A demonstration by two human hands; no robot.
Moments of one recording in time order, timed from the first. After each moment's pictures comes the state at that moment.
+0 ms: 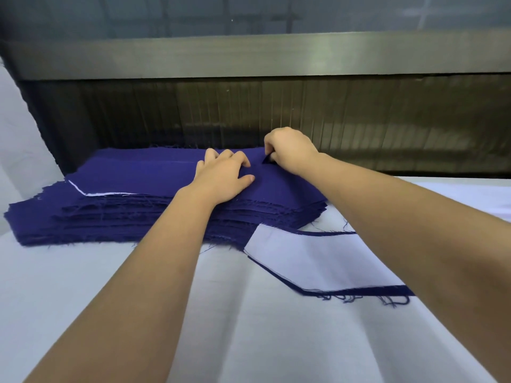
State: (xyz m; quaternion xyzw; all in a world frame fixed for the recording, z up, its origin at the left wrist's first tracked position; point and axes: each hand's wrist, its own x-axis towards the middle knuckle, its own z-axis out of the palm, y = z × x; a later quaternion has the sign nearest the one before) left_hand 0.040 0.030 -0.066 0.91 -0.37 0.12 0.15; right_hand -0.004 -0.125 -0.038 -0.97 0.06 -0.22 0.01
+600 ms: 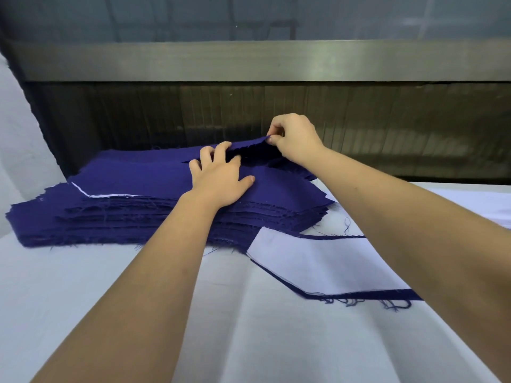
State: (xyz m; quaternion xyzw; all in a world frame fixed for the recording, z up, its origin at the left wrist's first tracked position) left_hand 0.045 0.031 -0.070 0.93 -0.32 0.16 0.10; right_hand -0.004 -0.126 -0.023 -0.93 0.09 -0.31 0.19
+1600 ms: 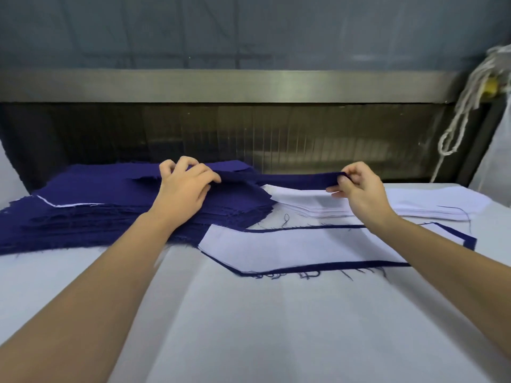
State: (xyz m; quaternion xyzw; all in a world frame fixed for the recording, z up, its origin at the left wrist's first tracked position) left_hand -0.008 0.047 -0.069 0.79 -0.47 0.37 0.14; right_hand -0.201 -0.211 -0.078 -0.77 0.17 -0.42 0.45
